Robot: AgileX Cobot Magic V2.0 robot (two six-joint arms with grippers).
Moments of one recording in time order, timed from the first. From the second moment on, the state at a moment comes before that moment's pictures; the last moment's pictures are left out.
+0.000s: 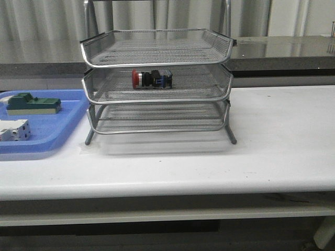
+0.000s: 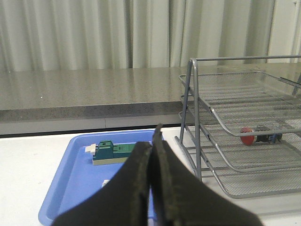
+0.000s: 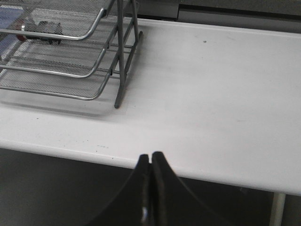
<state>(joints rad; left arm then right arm) -0.06 0.17 -0.23 -0.42 0.13 0.35 0.18 0.48 -0.55 0.05 0.57 -0.01</state>
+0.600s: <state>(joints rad) -0.06 0.17 -0.23 -0.42 0.13 0.35 0.18 0.48 -0.55 0.04 0.59 -0.01</state>
